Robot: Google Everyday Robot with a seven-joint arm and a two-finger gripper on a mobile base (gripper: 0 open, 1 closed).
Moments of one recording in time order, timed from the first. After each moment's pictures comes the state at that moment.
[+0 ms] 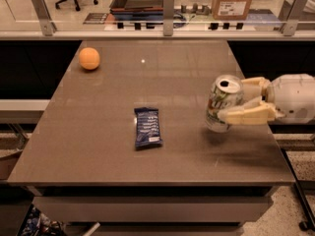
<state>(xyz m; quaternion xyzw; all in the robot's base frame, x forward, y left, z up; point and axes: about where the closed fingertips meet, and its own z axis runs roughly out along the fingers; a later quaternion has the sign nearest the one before) 0.470 -0.159 0.916 -0.50 0.61 0.35 0.51</state>
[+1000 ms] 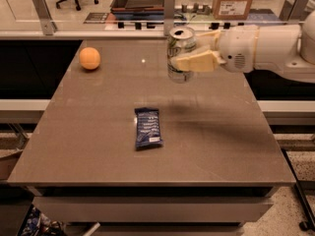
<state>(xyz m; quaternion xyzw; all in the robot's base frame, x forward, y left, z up) 0.579 -0.075 0.974 -0.46 0.65 0.28 0.54</state>
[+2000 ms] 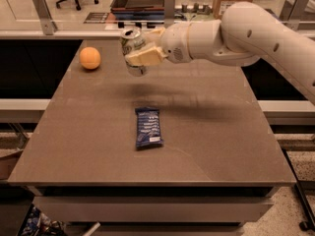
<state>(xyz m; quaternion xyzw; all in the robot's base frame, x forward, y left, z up) 0.647 0.041 0.946 -0.50 0.62 0.28 0.53</state>
